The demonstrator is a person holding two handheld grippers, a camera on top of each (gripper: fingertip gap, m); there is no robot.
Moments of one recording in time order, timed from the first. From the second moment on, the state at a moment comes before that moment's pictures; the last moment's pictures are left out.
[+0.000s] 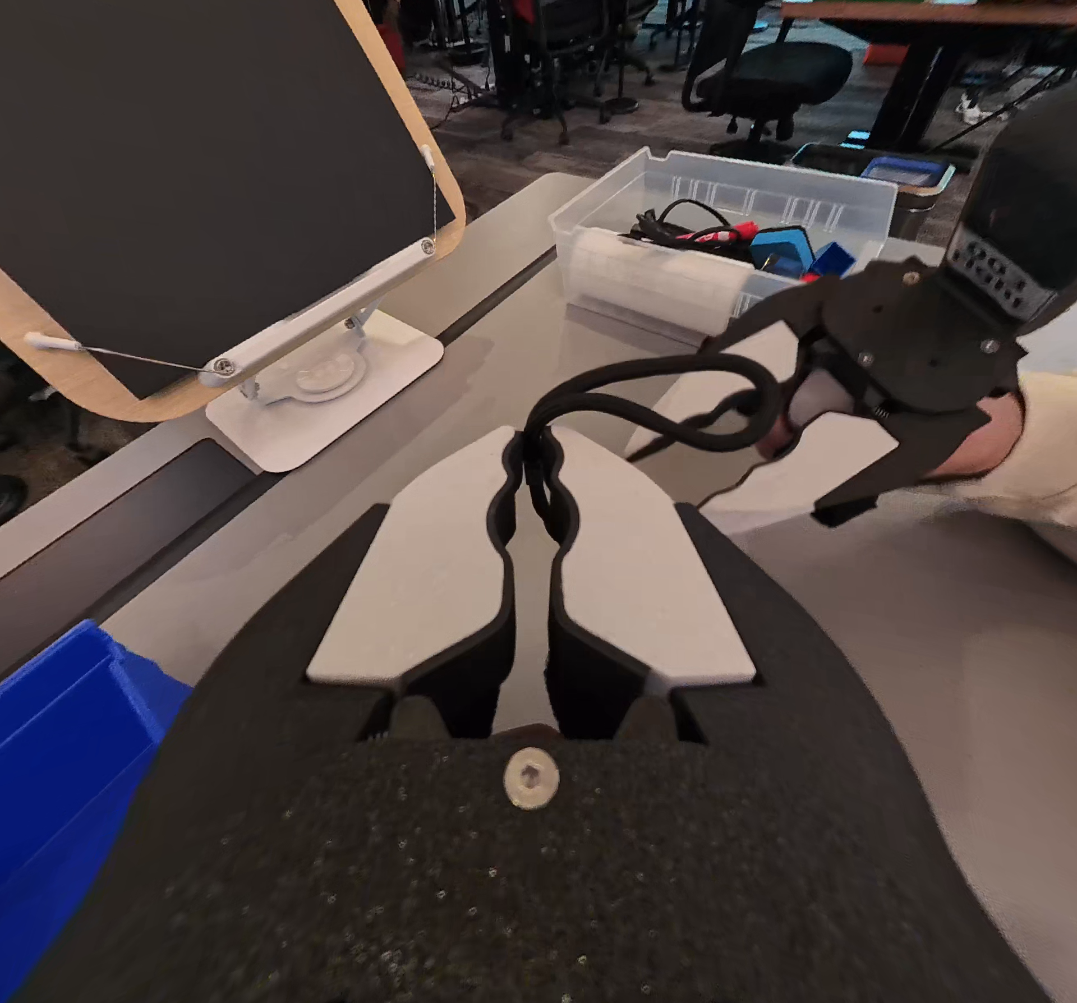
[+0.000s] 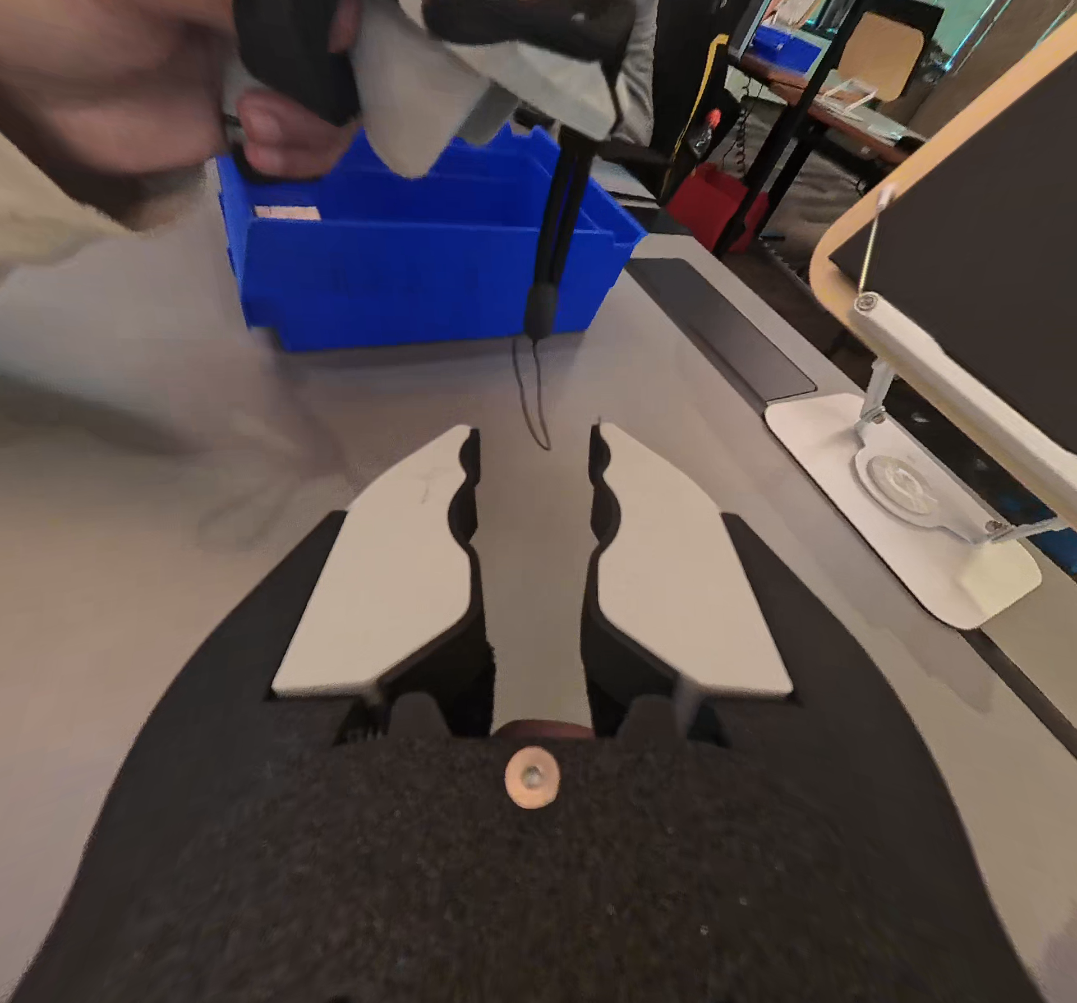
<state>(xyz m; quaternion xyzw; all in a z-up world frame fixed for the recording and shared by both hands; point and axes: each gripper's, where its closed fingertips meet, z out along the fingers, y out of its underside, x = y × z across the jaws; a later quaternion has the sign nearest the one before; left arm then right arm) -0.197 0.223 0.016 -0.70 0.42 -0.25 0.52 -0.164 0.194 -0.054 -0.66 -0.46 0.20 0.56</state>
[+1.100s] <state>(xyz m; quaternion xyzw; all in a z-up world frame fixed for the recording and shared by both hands) -0.120 0.138 -0.038 -0.65 0.49 -0.52 0.28 -0.136 0.152 0.019 -0.55 -0.50 0.28 0.60</state>
